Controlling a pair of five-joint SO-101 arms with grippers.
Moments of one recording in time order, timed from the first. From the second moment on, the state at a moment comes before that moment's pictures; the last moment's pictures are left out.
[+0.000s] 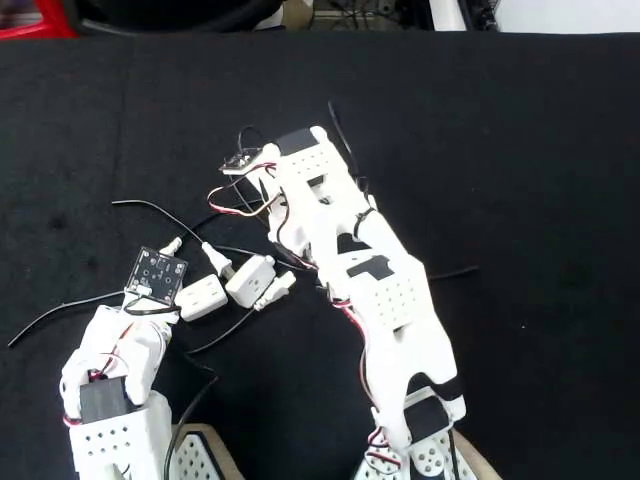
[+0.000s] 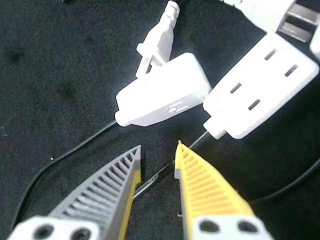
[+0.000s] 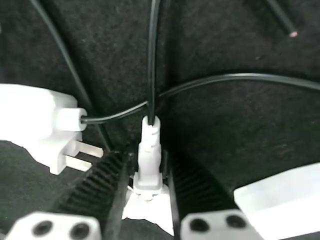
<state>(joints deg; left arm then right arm) -18.6 -103.8 96.2 67.8 -34.3 -25.7 47.9 -30.9 95.4 26.9</state>
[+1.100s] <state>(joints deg) -18.6 -103.8 96.2 67.8 -34.3 -25.8 48.0 -33.1 97.2 26.7</state>
